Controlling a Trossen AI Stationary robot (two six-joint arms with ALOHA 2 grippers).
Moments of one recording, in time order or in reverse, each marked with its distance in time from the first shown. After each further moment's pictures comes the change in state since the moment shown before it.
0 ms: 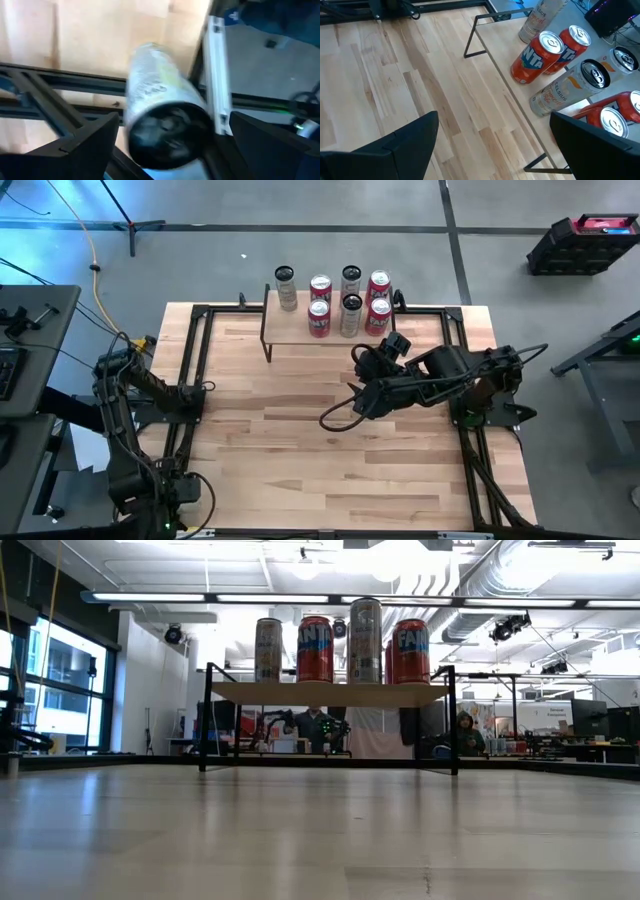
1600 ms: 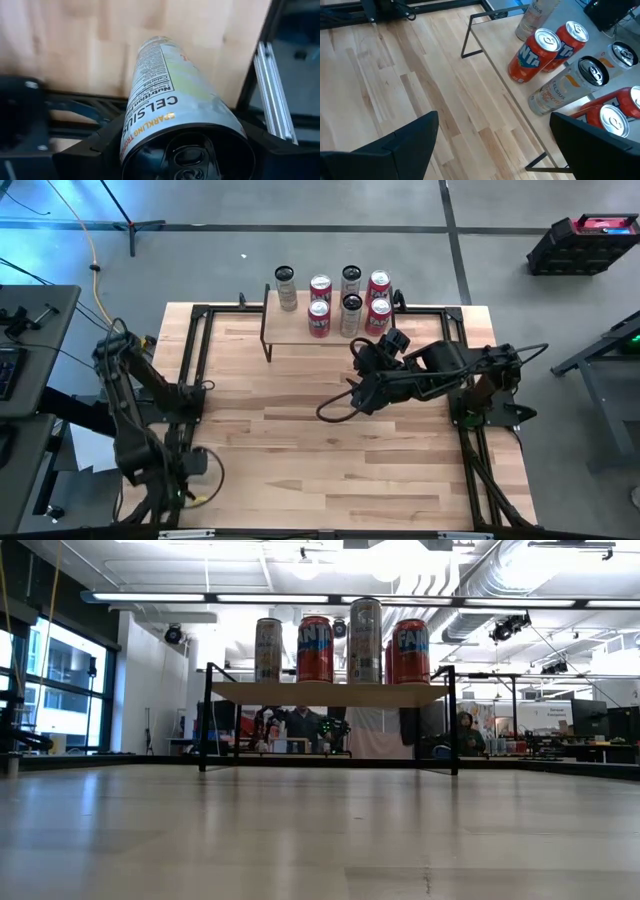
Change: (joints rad) left arm 0.100 -0.162 -0.133 -0.109 -0.106 0.167; right arm -0.035 0.000 0.000 0.007 -0.016 0.009
